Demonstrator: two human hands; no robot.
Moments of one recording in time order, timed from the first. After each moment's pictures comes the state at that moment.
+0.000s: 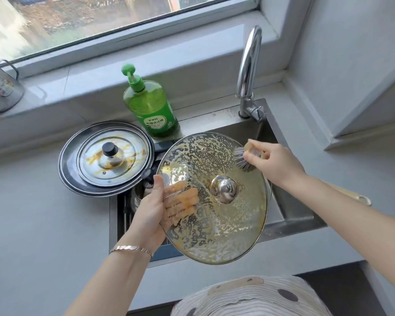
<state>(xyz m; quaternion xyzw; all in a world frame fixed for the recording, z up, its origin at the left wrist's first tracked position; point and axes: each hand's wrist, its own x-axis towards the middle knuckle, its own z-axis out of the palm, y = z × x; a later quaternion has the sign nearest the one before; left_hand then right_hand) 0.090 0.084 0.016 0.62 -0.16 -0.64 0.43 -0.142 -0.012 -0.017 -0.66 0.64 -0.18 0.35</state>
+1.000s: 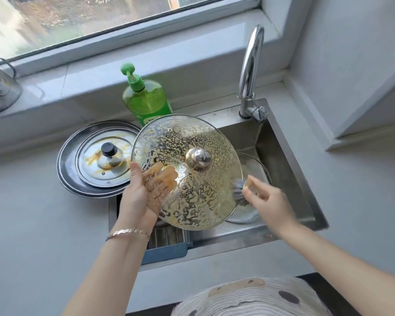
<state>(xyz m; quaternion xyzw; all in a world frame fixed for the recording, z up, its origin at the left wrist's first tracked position) 0.109 0.055 0.014 0.61 -0.11 -0.57 0.55 -0.130 0.057 -0.066 -0.54 0.66 -0.23 0.46</state>
